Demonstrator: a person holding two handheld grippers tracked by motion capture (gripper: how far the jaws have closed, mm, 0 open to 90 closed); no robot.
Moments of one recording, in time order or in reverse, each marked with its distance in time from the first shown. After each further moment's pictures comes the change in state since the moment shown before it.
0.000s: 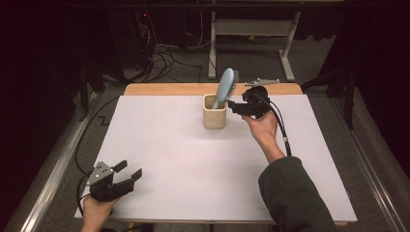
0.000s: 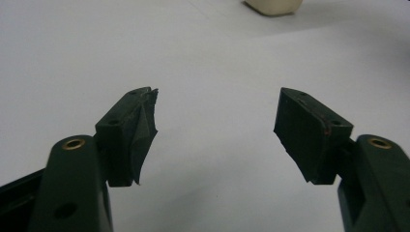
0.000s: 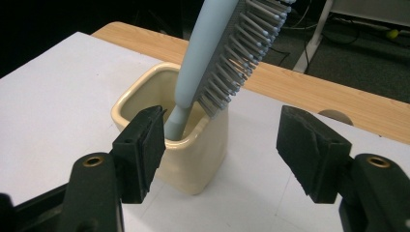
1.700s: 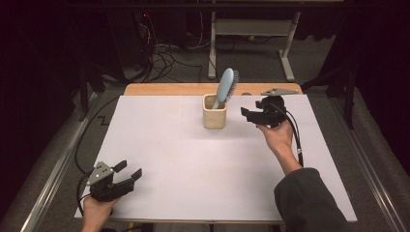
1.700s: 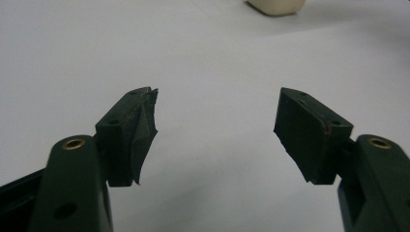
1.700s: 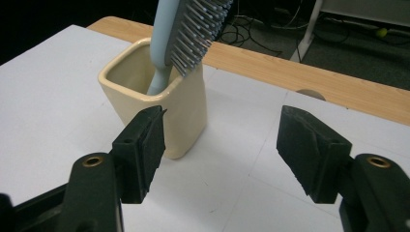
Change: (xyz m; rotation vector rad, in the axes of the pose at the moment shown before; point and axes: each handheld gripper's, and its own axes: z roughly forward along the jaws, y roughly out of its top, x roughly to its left) left arm 0.000 -0.001 0.000 -0.001 0.008 -0.008; right arm -0.020 -0.029 -0.033 -0.015 -0.011 0.006
